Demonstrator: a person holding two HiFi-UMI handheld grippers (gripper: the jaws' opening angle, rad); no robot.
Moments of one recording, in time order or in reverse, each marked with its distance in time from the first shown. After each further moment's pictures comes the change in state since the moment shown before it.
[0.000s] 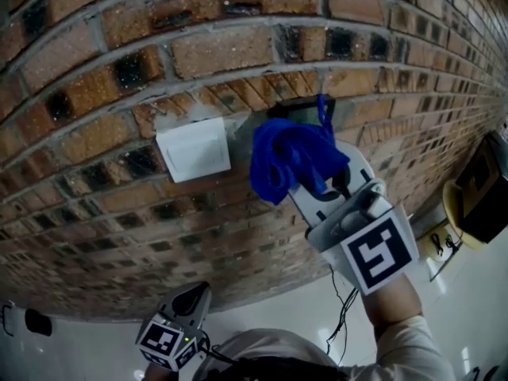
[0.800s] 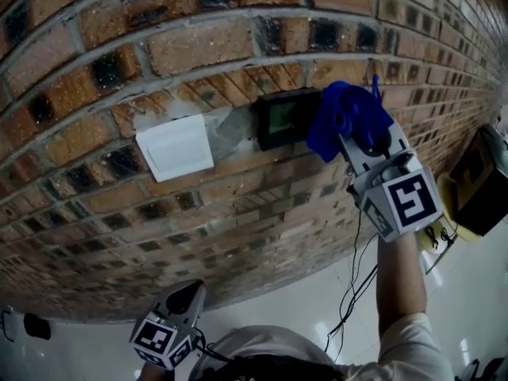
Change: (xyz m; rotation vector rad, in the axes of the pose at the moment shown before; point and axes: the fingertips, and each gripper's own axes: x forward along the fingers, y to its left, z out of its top) left arm 0.010 -0.006 0.000 -0.008 0.007 -0.024; right arm -0.051 -0.114 -0.058 0.010 0.113 -0.256
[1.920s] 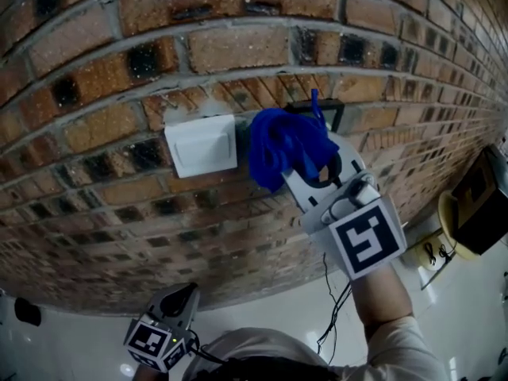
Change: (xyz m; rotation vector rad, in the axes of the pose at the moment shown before) left arm -0.026 0.016 -0.004 -0.027 -0.016 0.065; right arm 0.037 0.123 0.046 0.046 -0.044 0.219
